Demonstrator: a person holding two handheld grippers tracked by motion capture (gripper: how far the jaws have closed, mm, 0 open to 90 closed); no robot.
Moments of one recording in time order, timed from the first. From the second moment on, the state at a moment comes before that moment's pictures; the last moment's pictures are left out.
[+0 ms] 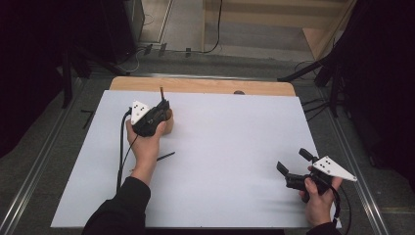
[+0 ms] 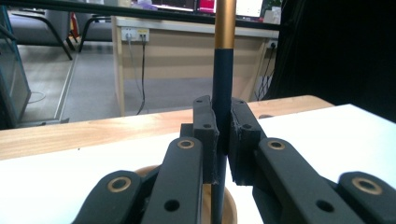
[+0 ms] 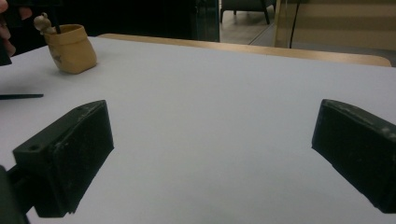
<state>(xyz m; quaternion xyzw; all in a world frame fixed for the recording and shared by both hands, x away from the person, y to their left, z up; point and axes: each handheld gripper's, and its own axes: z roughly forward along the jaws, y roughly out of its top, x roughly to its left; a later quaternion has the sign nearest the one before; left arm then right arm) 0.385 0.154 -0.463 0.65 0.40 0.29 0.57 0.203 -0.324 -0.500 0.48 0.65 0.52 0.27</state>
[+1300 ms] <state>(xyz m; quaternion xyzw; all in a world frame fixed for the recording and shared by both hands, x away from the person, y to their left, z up) 0.337 0.206 -0.443 0.67 0.38 0.22 0.61 0.204 -0.322 -0.501 0.47 0.66 0.52 0.27</state>
